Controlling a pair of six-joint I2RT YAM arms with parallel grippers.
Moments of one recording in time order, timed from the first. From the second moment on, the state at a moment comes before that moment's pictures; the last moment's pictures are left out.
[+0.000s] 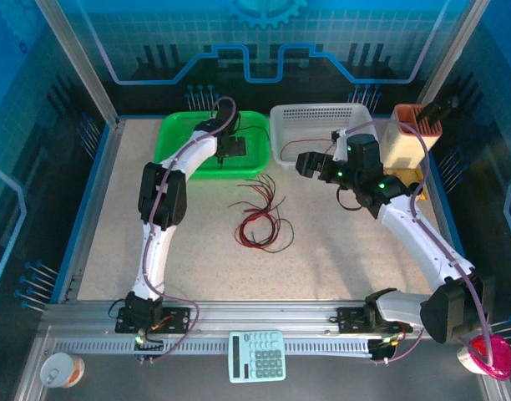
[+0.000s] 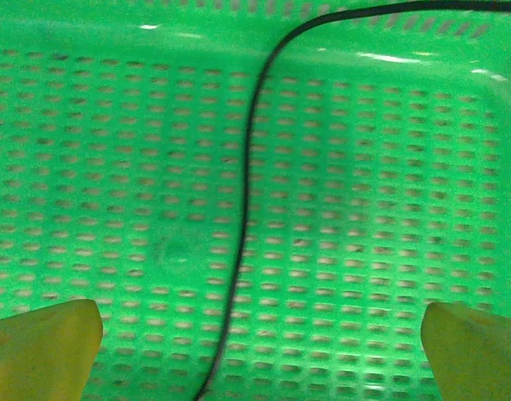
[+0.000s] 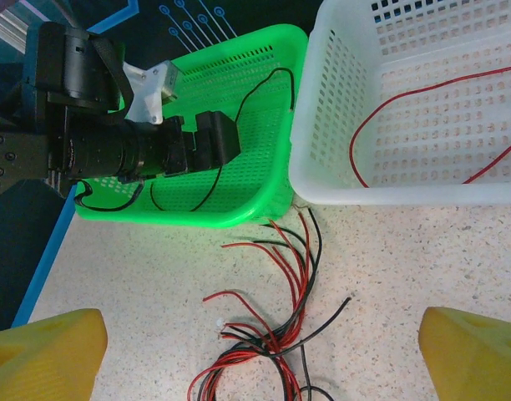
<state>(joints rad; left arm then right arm) -0.28 2.36 2.05 -0.76 -0.23 -0.43 0.32 1.24 1.09 -0.39 -0.24 0.49</state>
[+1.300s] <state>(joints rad) -0.34 2.20 2.10 -0.67 -0.05 -0.53 0.32 1.32 0.94 -0.29 -0.35 0.52</state>
